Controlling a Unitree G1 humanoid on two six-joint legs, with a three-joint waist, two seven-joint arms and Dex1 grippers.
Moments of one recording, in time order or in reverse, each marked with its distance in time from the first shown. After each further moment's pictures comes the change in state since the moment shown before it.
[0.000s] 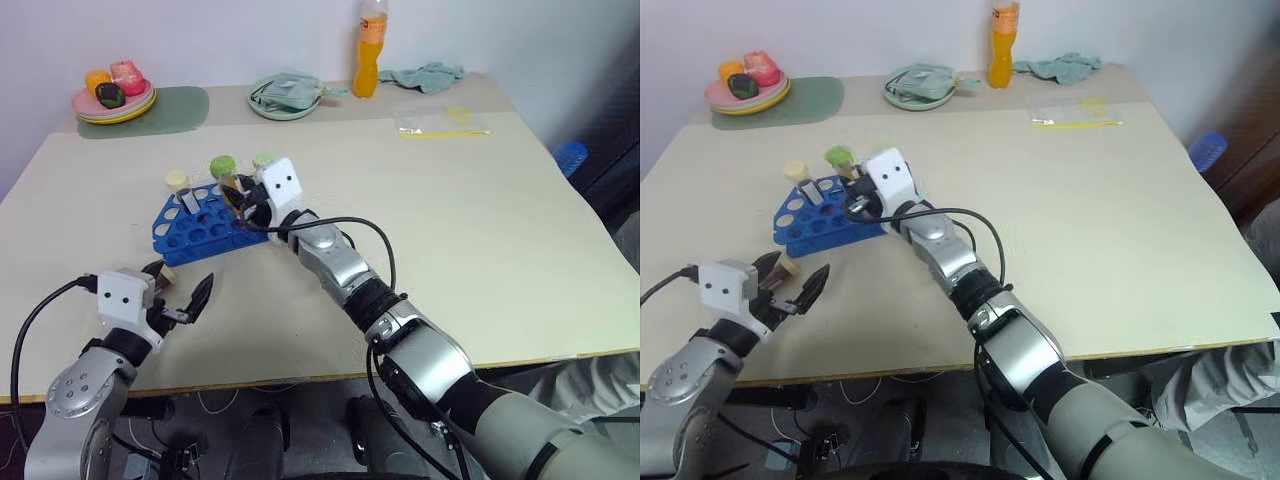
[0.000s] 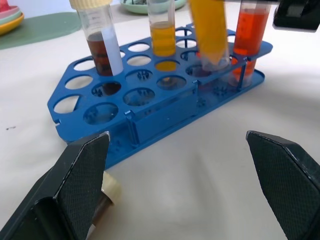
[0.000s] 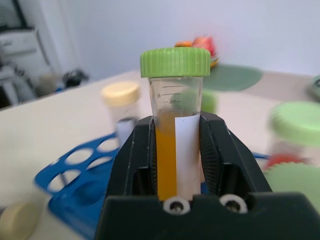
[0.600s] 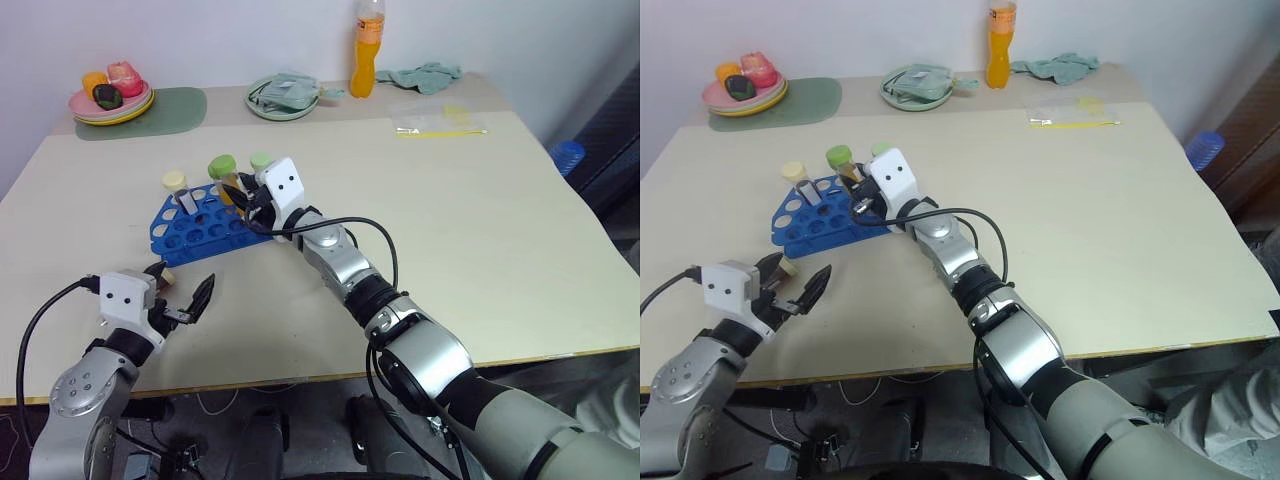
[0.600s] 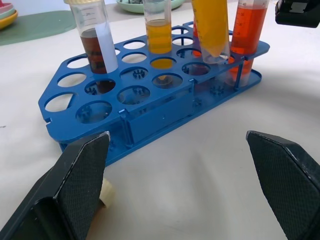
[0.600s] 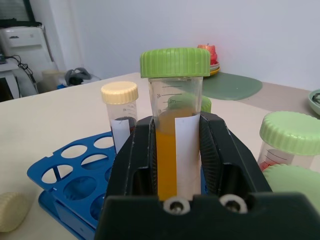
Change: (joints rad) left arm -0.012 -0.011 -0.008 0.031 0.003 -0.019 -0.013; right arm -0.008 0.003 -0.034 0.051 -0.046 -0.063 0.111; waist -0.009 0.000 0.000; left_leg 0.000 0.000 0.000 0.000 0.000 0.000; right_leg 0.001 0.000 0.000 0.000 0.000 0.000
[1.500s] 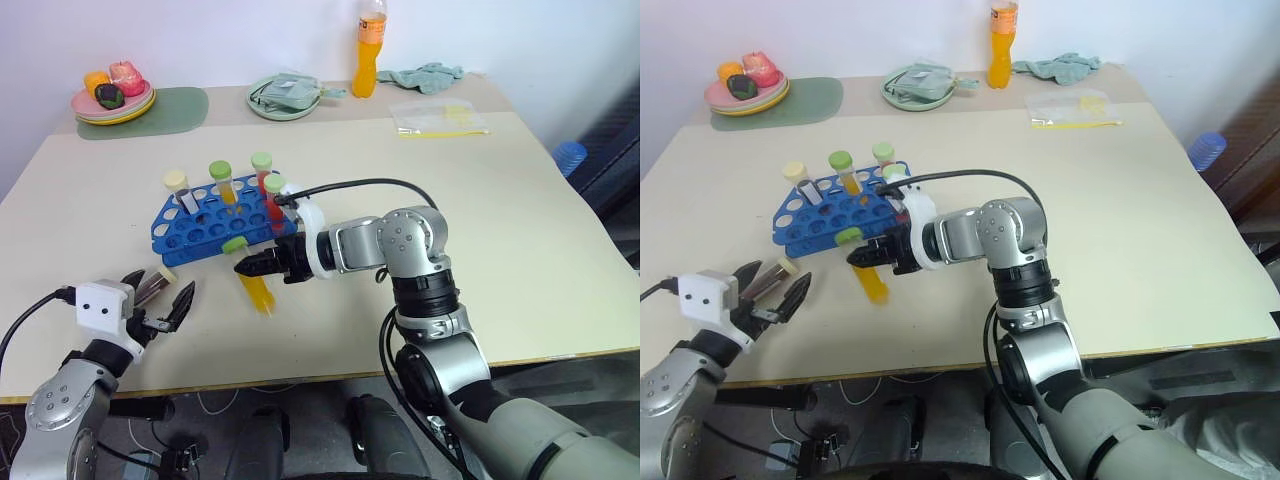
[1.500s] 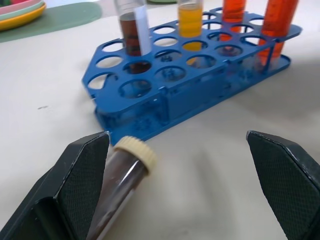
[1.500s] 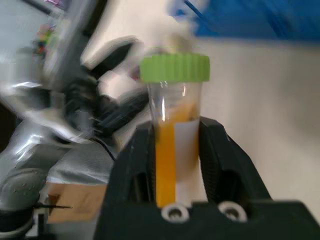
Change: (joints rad) left arm 0.047 0.013 0.065 0.036 -0.002 -0.039 -0.033; right arm 0.094 -0.022 -0.369 -0.765 0.473 1.817 -0.195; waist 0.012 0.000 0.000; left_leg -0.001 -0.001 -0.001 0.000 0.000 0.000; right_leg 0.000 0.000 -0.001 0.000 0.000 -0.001
